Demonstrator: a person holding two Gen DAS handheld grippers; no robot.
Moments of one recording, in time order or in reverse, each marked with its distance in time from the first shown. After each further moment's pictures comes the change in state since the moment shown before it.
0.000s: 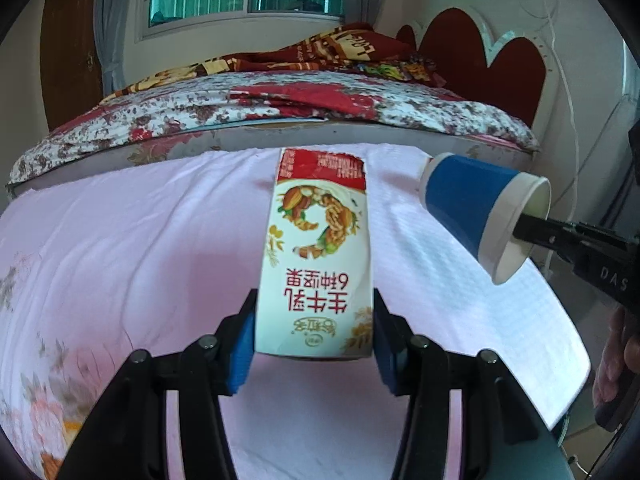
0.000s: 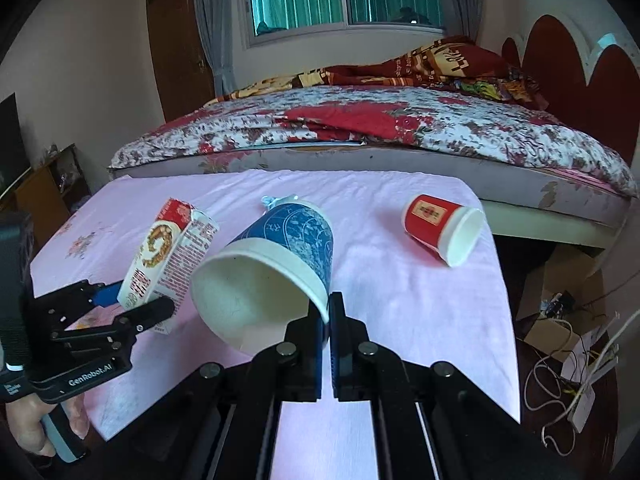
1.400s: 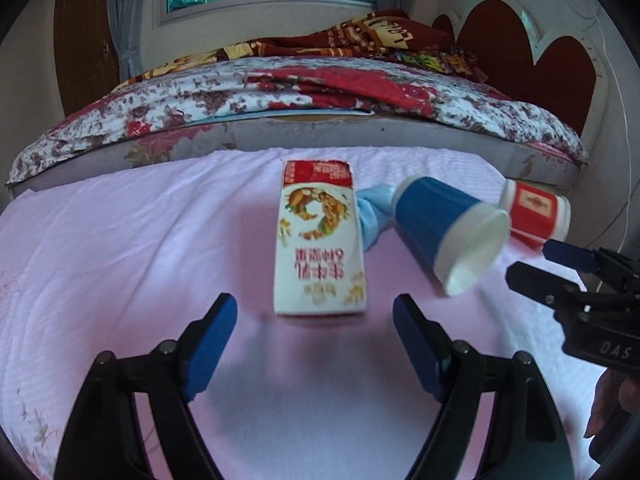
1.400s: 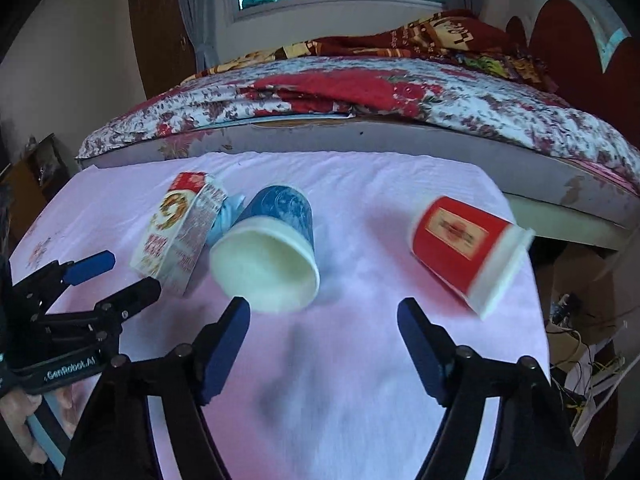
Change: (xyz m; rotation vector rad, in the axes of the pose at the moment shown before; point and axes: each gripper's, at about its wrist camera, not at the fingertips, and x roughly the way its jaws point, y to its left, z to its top) left arm 0.100 0.023 0.052 -0.042 0.038 0.111; right arm 0.135 -0.029 0.044 0.002 0.106 -0.035
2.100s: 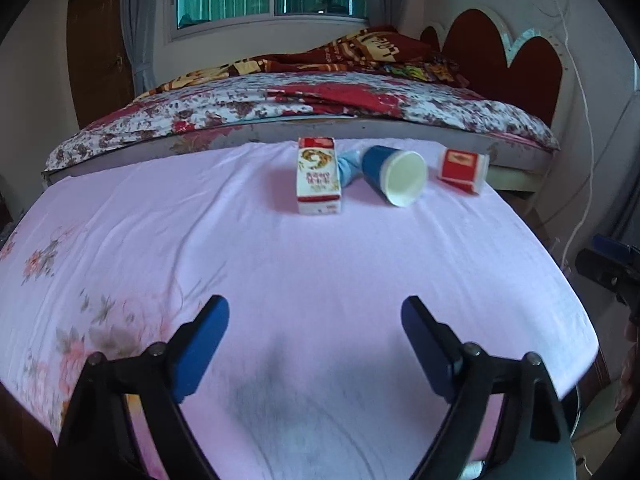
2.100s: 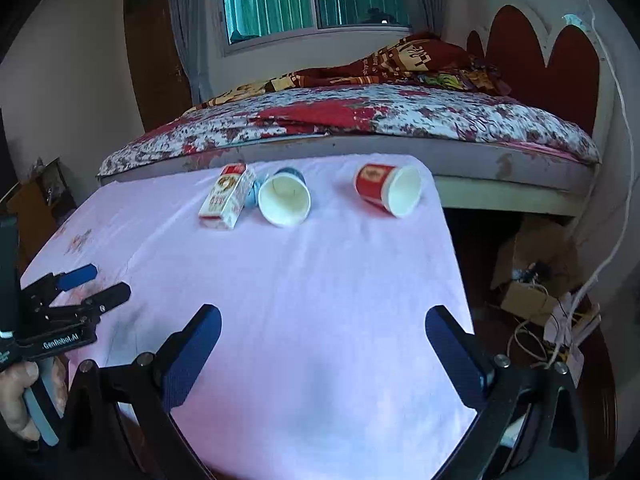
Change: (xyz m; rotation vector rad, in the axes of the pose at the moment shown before) left arm -0.125 0.001 -0.083 0.019 -0.051 0.016; right arm -0.181 0.000 -0.112 0.069 -0.114 -0.028
